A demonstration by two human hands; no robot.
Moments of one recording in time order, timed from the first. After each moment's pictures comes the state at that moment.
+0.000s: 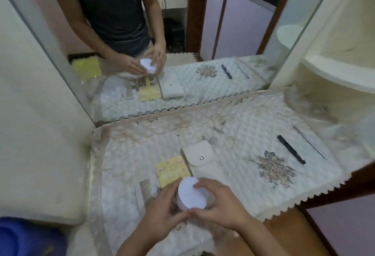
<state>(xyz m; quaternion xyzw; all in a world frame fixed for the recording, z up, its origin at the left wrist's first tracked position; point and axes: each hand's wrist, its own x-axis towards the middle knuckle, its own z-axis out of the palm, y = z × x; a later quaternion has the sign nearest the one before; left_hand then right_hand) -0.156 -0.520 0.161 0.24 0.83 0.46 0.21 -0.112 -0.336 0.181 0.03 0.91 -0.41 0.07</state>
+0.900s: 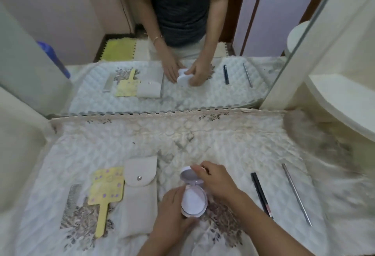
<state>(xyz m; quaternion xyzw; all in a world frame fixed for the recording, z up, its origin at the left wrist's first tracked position) -0.162 -0.277 0.093 0.13 0.95 0.28 0.08 -0.229 -0.112 0.144 0.02 0.87 -0.46 0.17</state>
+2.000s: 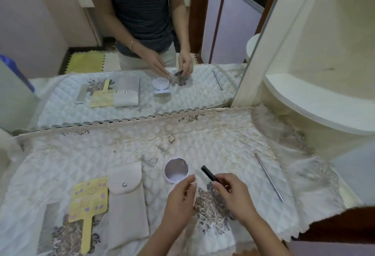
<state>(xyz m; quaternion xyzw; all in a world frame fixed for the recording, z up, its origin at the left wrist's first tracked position) -0.166 -0.225 0.157 0.01 0.81 0.57 0.15 -0.147 -0.070 0.167 0.15 0.88 -0.44 0.03</state>
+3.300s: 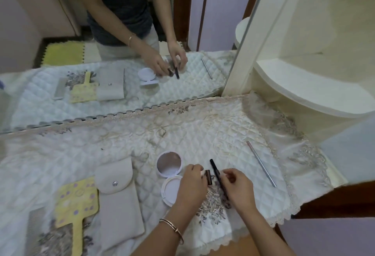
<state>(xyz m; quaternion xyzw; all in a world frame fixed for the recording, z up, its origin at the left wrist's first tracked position) -0.191 -0.179 0.140 0.13 0.90 0.37 0.18 -0.138 -0.056 0.135 0.32 0.86 -0.40 -0.03</state>
